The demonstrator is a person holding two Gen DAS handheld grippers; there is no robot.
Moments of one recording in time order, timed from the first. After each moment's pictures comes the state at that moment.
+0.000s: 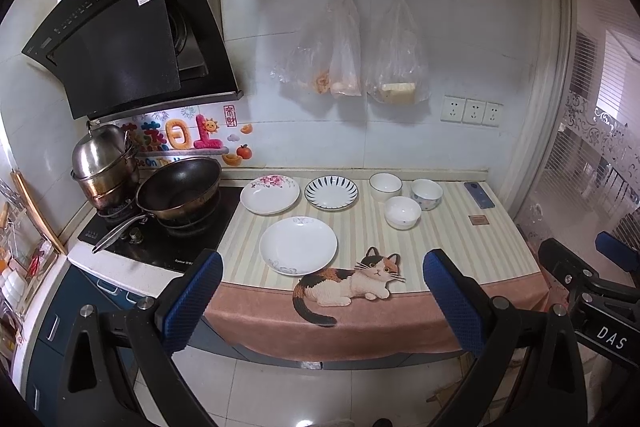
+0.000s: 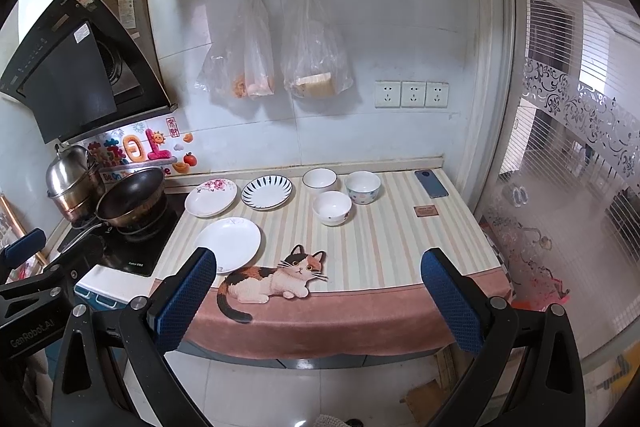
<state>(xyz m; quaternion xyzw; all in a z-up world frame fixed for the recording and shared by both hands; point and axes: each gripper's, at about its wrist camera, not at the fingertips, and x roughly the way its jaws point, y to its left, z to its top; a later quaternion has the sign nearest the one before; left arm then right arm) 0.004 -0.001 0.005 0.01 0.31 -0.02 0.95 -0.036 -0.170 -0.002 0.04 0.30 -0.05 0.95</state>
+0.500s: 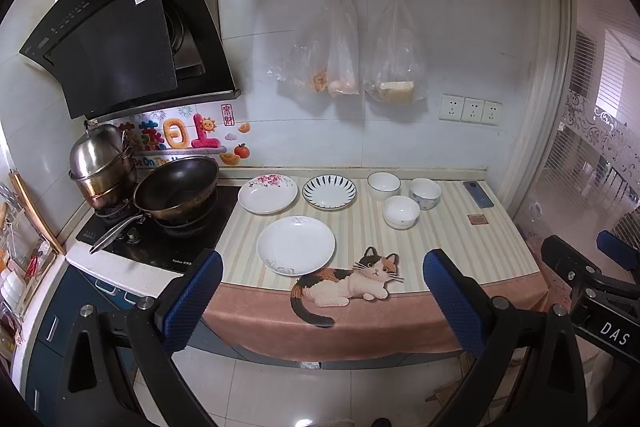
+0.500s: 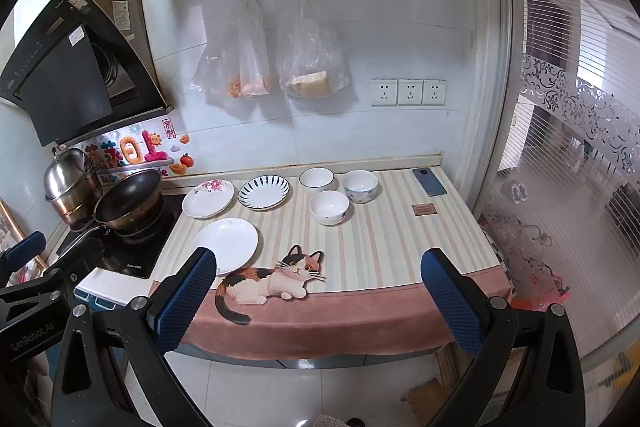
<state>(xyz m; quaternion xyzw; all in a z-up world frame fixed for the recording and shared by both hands) 0.006 -0.006 0.002 0.01 0.31 -0.02 0.95 -0.034 -0.177 -0.005 0.04 0.30 -0.06 0.95</state>
